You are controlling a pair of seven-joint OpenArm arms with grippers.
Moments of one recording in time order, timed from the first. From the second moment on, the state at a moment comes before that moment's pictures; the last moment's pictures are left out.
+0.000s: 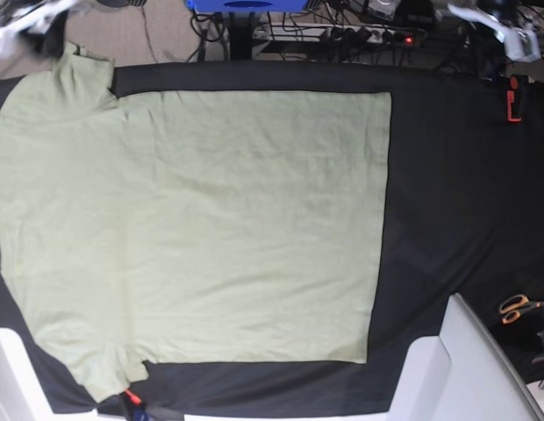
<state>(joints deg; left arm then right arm) 61.1 -25.4 -17.0 102.8 -35.3 -4.2 -11.6 -49.3 -0.4 36.6 108.6 29.1 31.9 -20.9</state>
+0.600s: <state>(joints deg) 51.5 -22.9 -21.7 99.2 -35.7 -16.5 0.6 -11.8 8.3 65.9 79.7 31.1 40.0 -59.4</state>
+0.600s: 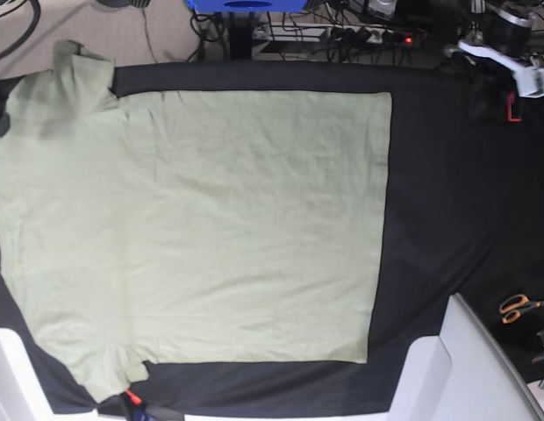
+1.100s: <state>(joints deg) 47.0 -20.2 -21.7 99.3 -35.7 -16.2 5.7 -11.8 10.8 59.2 62.8 32.1 40.2 -48.1</state>
